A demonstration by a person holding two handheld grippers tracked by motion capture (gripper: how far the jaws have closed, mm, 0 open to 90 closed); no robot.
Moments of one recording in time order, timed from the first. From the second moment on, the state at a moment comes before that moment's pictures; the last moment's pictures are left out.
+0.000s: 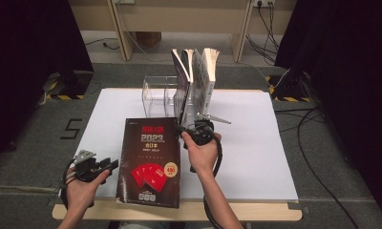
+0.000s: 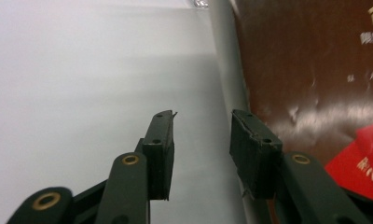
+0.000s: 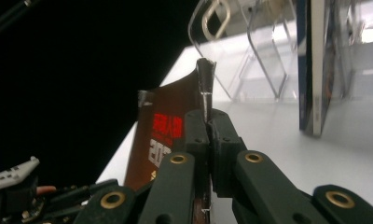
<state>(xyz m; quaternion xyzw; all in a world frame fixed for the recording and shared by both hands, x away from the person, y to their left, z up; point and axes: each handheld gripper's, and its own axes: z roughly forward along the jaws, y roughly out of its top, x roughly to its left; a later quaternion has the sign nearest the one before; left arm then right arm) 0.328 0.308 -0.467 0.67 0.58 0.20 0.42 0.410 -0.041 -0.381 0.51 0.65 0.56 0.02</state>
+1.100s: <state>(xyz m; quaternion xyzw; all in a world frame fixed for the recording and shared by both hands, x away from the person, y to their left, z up) 0.329 0.308 -0.467 0.67 0.57 0.20 0.43 0.413 -0.019 -0.312 0.47 0.61 0.61 0.19</state>
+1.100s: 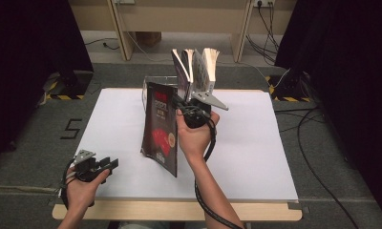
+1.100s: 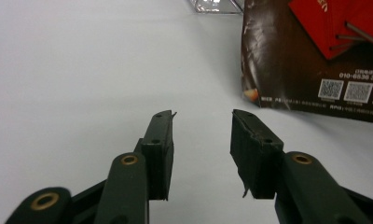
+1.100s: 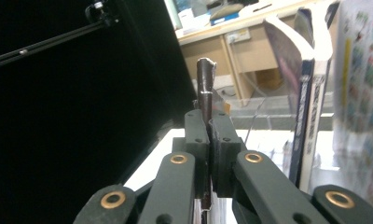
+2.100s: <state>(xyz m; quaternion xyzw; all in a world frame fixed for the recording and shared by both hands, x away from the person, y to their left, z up) 0.330 0.293 -0.454 0.67 0.55 0.21 0.45 0.446 0.009 -0.299 0.46 0.59 0.62 0.25</state>
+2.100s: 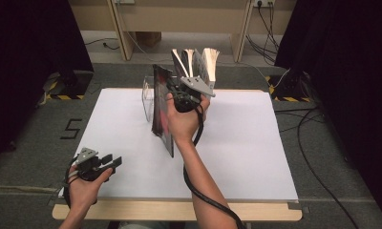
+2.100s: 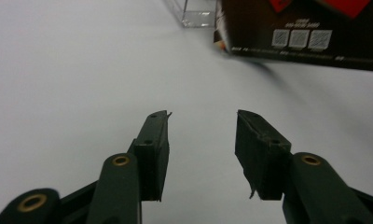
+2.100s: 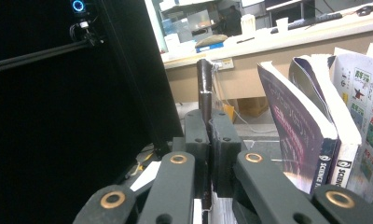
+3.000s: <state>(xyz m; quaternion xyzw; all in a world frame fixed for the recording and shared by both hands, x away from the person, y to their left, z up) 0.374 0.182 -0.367 0.70 0.45 0.21 0.52 0.437 0.014 -0.304 0.46 0.59 0.61 0.27</state>
